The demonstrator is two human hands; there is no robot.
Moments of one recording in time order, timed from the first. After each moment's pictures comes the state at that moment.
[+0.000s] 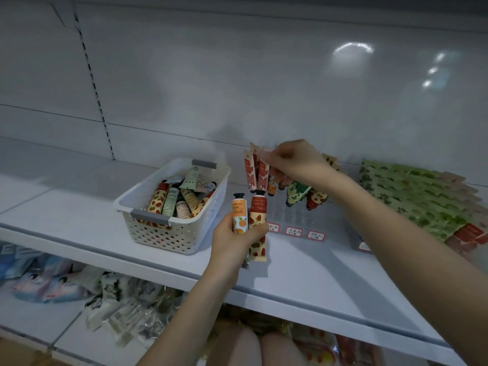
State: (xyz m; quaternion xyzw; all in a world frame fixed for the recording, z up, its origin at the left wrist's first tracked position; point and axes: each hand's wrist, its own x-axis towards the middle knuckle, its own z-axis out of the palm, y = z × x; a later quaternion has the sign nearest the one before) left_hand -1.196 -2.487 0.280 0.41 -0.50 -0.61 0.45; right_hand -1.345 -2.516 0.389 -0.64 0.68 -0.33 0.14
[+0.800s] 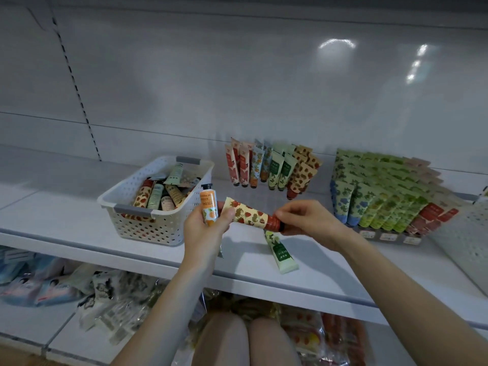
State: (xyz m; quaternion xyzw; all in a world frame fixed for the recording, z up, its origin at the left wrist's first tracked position) left_hand -1.192 -2.474 0.281 0.39 -0.49 -0.55 0.55; right_hand -1.380 -2.428 0.311 -0.51 0.63 -0.42 0.41
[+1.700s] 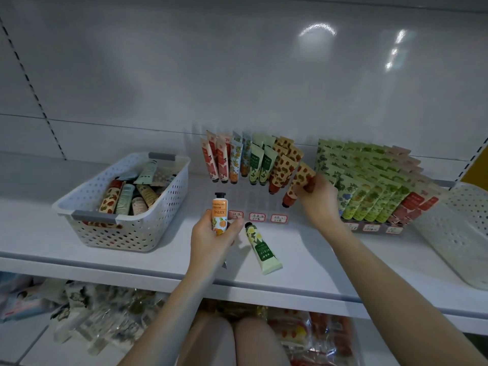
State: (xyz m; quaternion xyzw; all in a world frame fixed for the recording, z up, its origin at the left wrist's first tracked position) left_hand -1.230 -2.473 0.262 0.40 -0.59 -0.52 0.47; right_hand -1.440 -2.458 0.287 -0.43 0.77 -0.47 0.03
